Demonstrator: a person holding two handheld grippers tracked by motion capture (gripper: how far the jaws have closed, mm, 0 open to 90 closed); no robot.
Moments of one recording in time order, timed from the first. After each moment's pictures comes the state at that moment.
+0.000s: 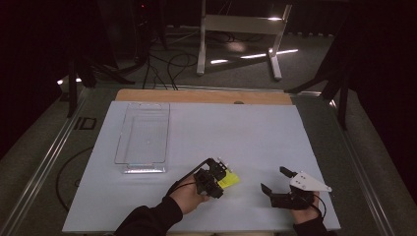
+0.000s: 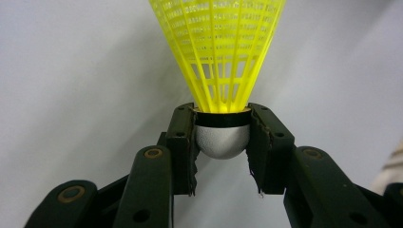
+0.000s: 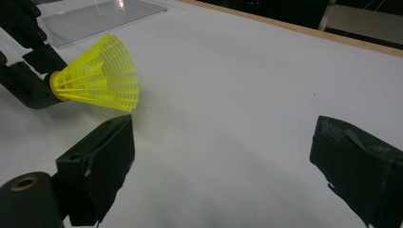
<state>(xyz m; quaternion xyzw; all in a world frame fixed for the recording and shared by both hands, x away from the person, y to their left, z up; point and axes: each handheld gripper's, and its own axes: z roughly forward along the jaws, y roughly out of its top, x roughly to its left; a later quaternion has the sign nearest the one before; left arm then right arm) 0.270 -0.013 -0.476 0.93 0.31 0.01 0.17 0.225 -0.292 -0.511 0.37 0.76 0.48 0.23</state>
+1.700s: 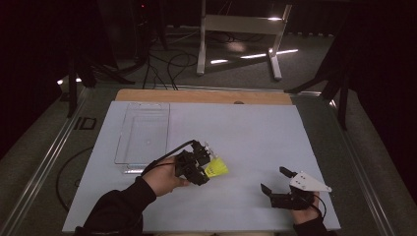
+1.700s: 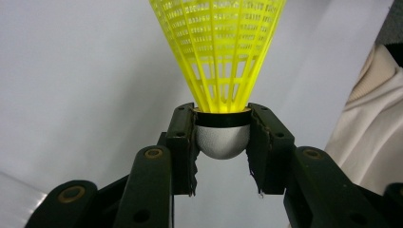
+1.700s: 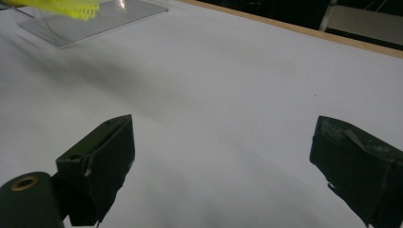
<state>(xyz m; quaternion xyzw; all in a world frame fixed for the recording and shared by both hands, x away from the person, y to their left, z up) 0.291 0.038 -0.406 0.95 0.24 -0.01 0.18 0.224 -0.292 -0.510 0.37 0.77 0.48 0.23</state>
